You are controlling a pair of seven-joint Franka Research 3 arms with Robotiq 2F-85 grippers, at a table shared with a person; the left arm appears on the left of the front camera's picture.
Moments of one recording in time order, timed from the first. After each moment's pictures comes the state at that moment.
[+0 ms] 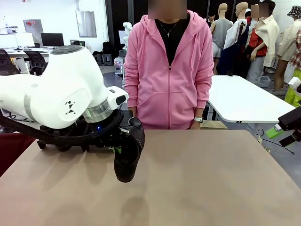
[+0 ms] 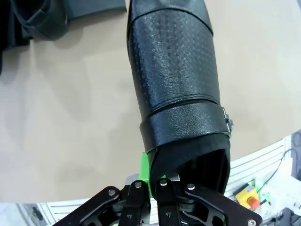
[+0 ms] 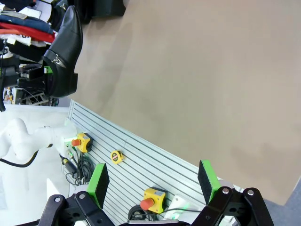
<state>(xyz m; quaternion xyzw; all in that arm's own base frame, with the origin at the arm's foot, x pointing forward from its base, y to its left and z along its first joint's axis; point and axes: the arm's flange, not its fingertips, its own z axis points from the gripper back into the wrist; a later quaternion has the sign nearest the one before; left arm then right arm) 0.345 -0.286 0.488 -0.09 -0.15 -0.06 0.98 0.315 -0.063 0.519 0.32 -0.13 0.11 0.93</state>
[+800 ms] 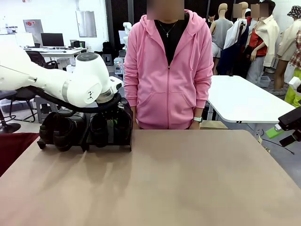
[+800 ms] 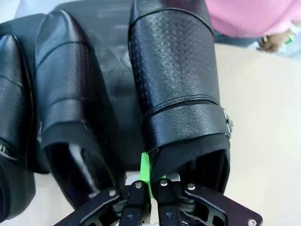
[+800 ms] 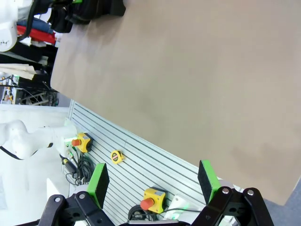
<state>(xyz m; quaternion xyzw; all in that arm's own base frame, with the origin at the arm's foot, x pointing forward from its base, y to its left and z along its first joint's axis) 0.584 -0.244 0.450 -0.06 -0.23 0.04 0.97 0.315 -0.063 0.519 0.32 -0.13 0.11 0.93</state>
